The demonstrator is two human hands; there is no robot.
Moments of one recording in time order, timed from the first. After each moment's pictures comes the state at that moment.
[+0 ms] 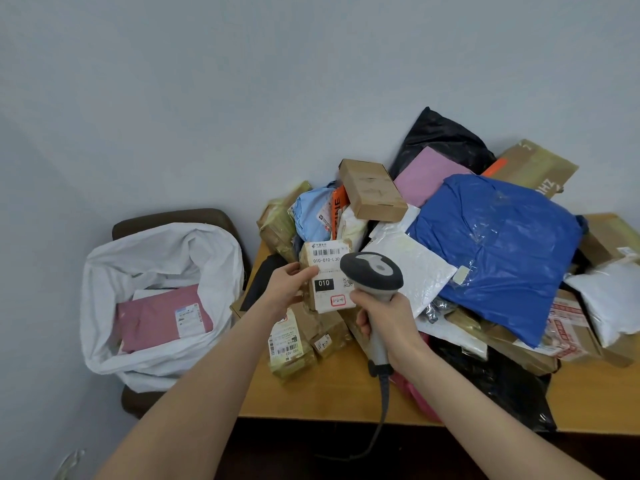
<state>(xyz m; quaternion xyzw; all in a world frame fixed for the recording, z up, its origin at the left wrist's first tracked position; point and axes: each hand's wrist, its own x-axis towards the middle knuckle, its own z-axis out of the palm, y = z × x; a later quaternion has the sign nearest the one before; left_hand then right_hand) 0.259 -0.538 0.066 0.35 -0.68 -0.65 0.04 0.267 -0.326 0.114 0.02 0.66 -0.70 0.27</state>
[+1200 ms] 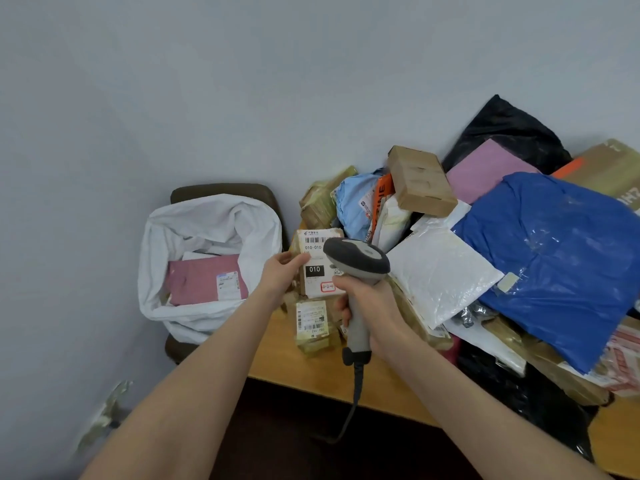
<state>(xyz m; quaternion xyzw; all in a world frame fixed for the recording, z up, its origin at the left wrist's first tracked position) 0.307 -0.565 0.064 0.43 -0.65 -0.61 0.15 0.289 -0.364 0.129 -0.05 0.61 -0.70 0.38</state>
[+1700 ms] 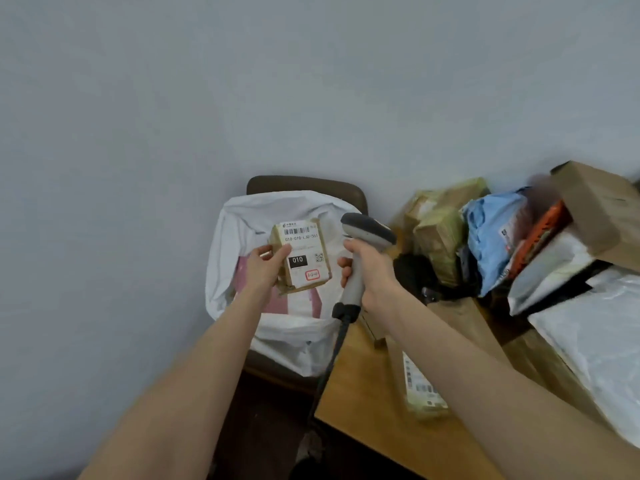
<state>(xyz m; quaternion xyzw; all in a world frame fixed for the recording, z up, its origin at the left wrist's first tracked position) 0.396 -0.803 0.054 0.51 -0.56 -0.58 0.30 0.296 -0.637 0.122 0.03 0.54 -0.70 0.46</state>
